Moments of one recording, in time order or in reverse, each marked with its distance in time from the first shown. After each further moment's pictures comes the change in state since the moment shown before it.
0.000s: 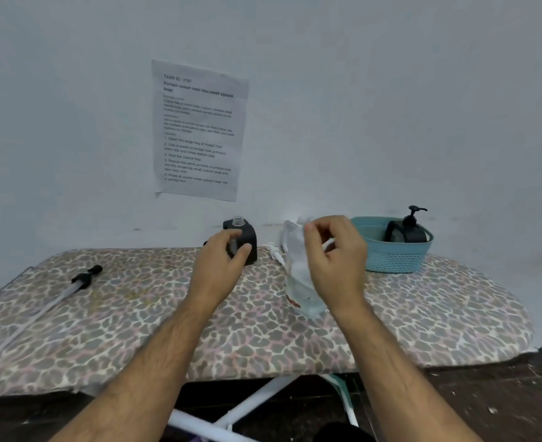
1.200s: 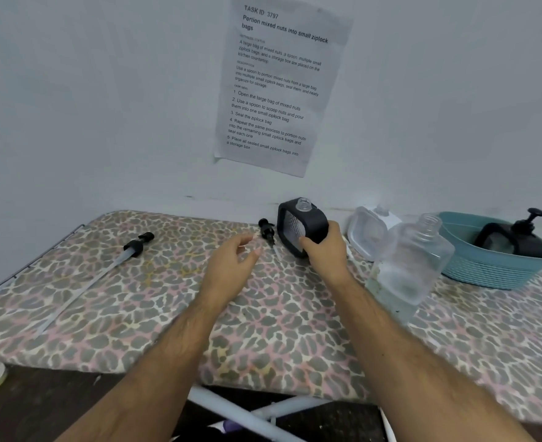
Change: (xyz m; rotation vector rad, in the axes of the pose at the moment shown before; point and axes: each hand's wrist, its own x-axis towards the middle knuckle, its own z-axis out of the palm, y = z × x) left_hand 0.028 -0.140 -0.022 -0.161 -0.062 -0.272; right_hand -0.019 0.084 0.191 0.045 -0.463 0.656
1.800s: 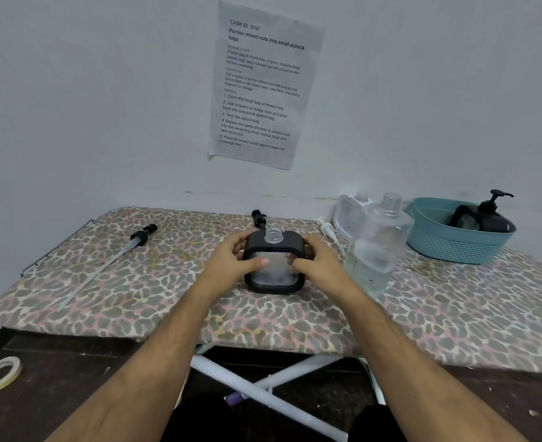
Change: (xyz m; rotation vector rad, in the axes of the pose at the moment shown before) left_hand -0.045 0.015 -0.009 -0.296 -0.219 -0.015; right_hand -0.082 -0.002 -0.046 0.162 -0.406 -0.002
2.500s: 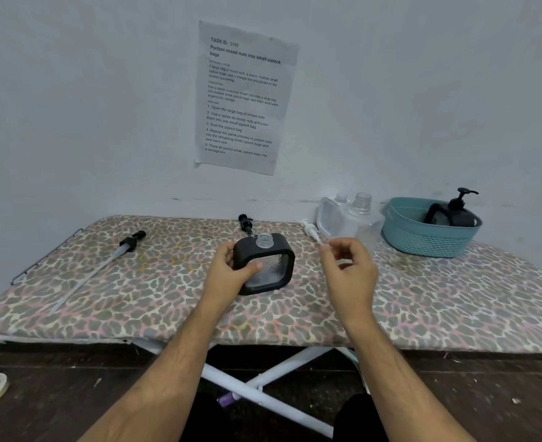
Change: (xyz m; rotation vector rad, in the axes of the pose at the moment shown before) left_hand -0.018 -0.011 0.036 -0.149 0.170 0.010; right_hand -0.070 -0.007 -0.023 -0.086 0.724 -0.345
